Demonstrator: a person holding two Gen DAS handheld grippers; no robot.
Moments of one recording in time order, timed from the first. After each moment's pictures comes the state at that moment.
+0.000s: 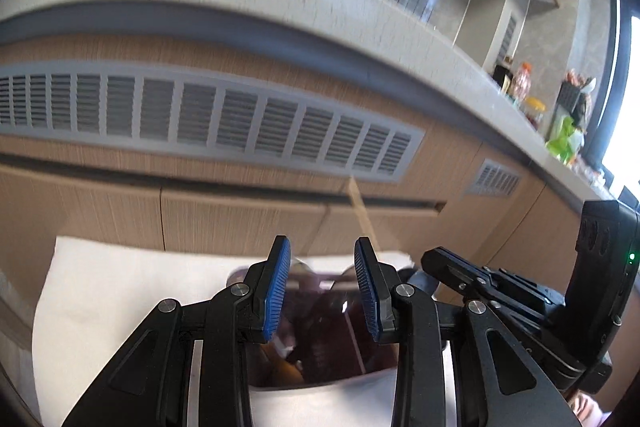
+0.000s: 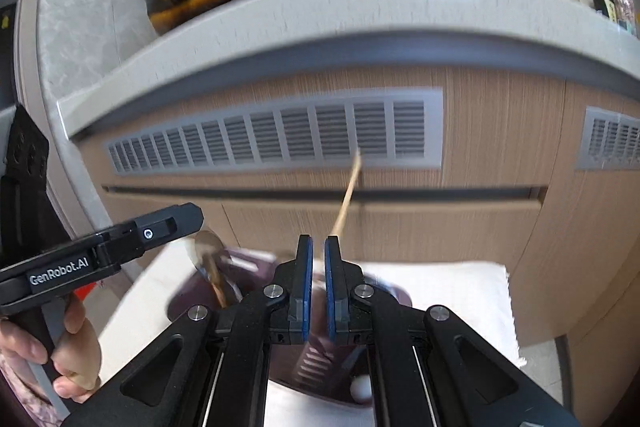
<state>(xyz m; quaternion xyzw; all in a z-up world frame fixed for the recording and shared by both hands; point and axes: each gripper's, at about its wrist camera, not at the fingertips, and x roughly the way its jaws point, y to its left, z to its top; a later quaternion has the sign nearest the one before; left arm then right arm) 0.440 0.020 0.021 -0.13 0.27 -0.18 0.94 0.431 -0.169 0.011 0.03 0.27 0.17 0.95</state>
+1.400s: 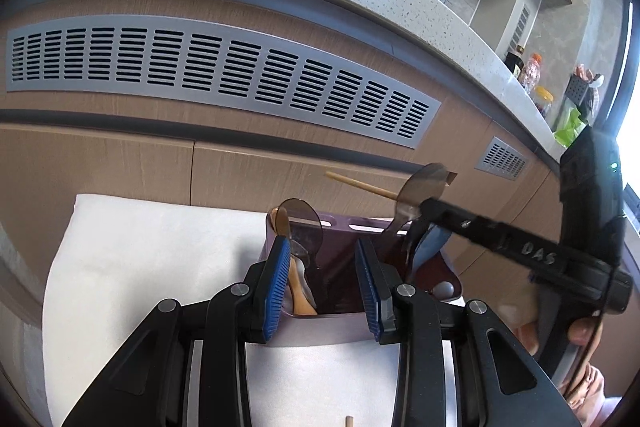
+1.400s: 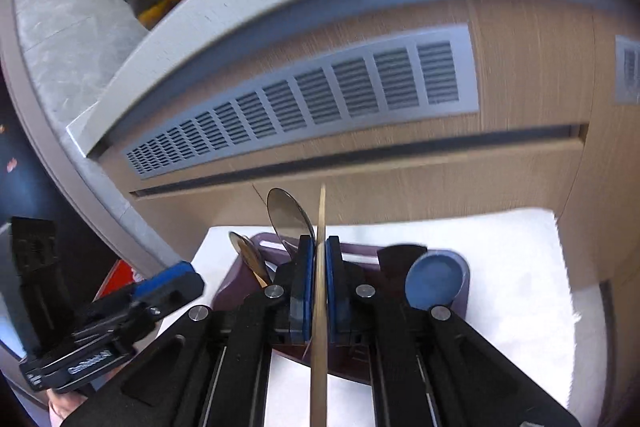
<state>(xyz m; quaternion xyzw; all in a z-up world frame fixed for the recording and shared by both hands) 0.407 0.049 0.005 -0.14 0.31 -0.17 0.93 0.445 -0.171 0.006 0.11 0.34 0.21 0.91</state>
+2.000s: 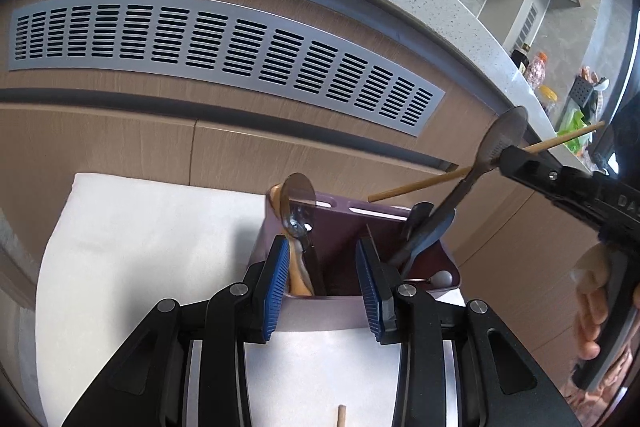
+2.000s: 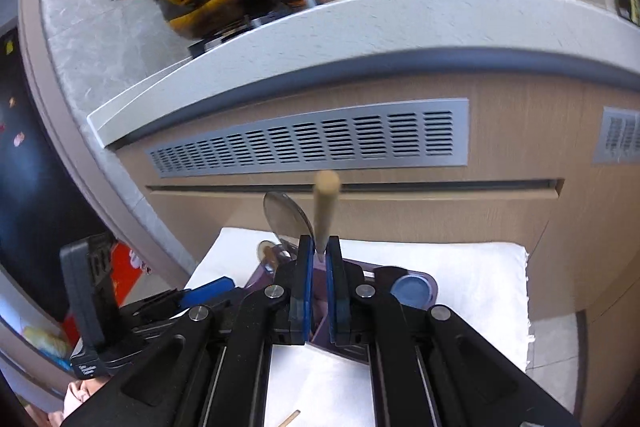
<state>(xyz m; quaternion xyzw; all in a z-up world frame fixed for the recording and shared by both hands) 0.404 0.050 -0.002 -0.15 0.33 -0.17 0.92 0.418 -0.170 0.066 0.06 0.32 0.23 0.92</state>
